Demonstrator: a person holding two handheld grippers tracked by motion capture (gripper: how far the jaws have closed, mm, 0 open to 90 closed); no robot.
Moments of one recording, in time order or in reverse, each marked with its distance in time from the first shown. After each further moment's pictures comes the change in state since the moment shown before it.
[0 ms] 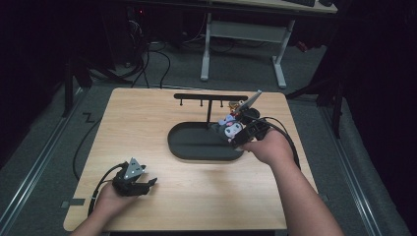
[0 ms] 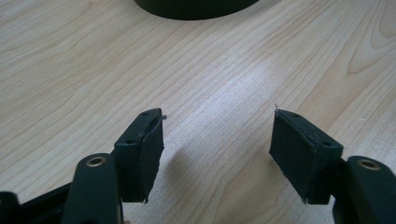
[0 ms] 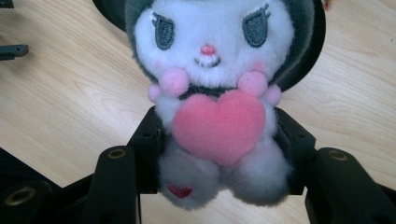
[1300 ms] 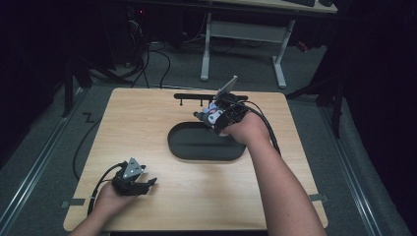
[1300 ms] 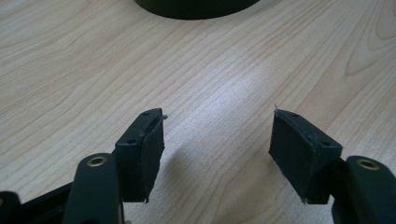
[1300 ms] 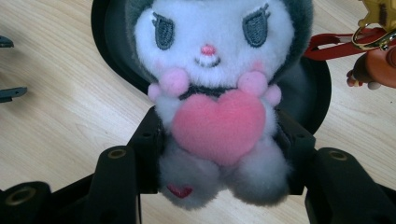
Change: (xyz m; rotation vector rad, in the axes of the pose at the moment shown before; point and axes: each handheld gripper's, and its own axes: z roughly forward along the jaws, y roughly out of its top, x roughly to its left) left arm 0.002 0.000 0.000 -0.001 -0.015 -0.015; right arm 0.015 0.067 0.021 0.018 -0.022 -0.048
